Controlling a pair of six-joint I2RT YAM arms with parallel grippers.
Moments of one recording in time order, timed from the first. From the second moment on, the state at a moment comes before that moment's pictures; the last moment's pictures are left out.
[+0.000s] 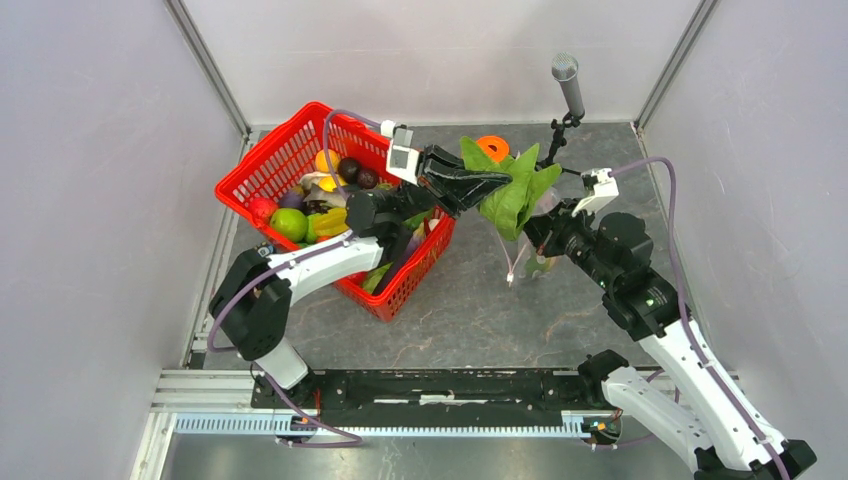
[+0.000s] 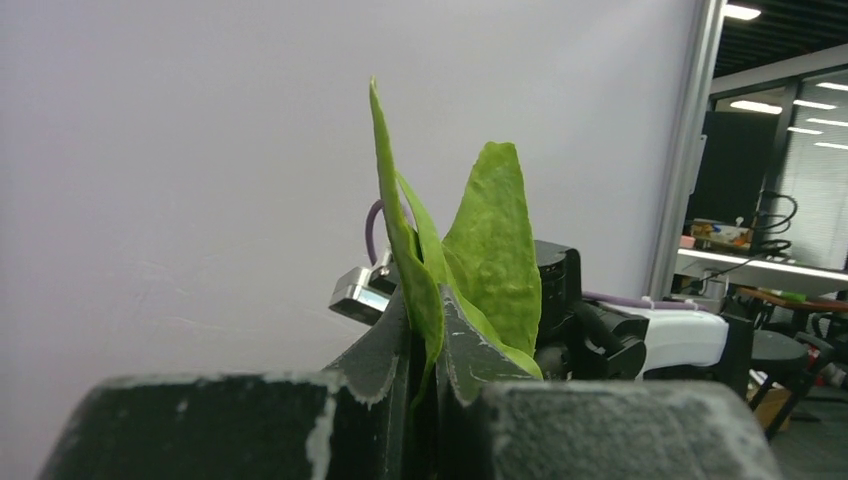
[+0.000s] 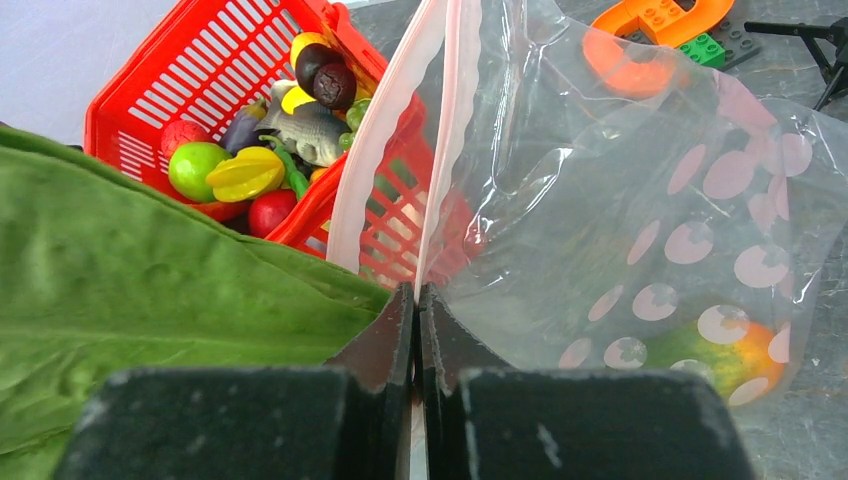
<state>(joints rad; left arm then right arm) -0.80 1.63 1.14 1.43 0.57 -0.76 0.48 0.72 0.84 -0.31 -0.06 0.50</state>
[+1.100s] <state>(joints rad) -0.83 1.44 1.03 0.94 0.56 -0.43 0.48 0.61 0.86 -0.29 -0.04 0.61</state>
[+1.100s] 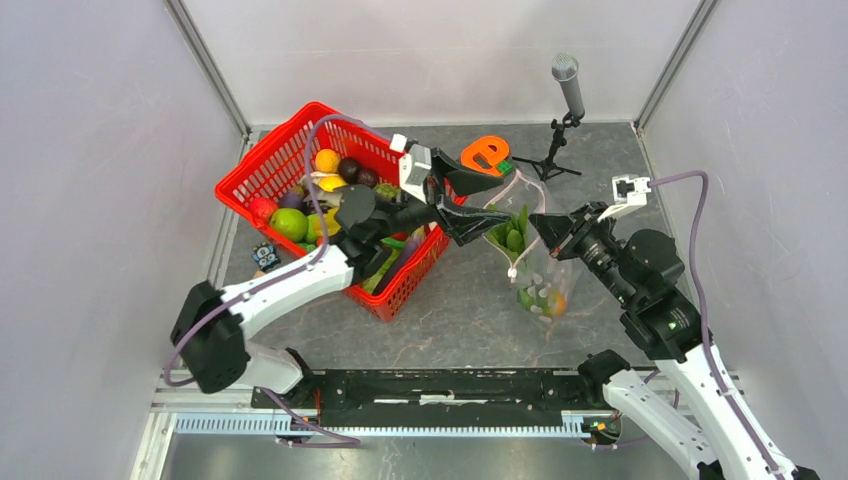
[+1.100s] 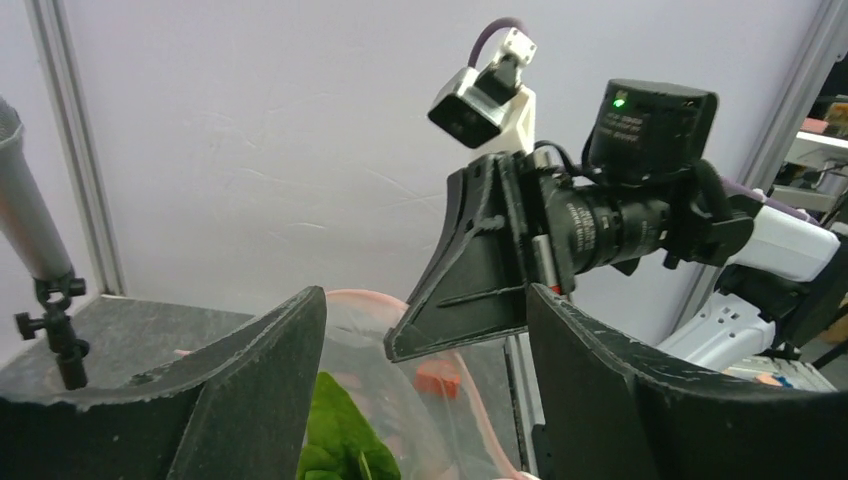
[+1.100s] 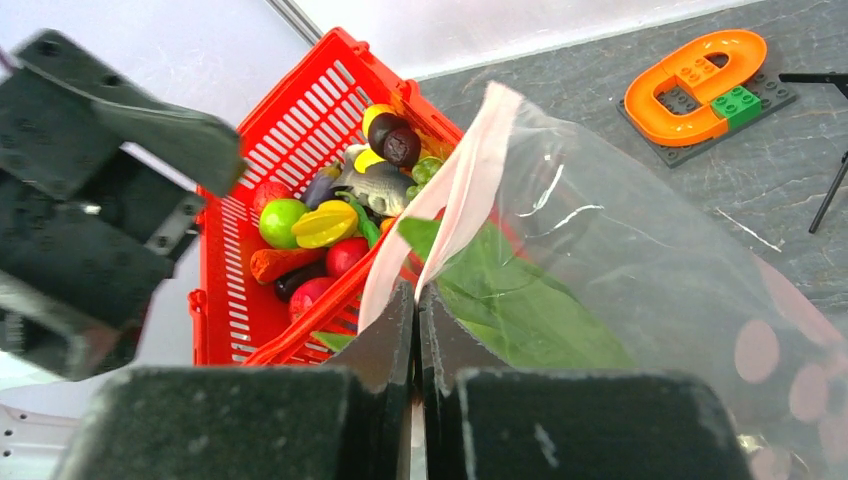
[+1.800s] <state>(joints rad) -0.83 1.10 1.07 0.21 0.23 -0.11 0.47 0.67 1.09 -0.28 0.19 0.27</state>
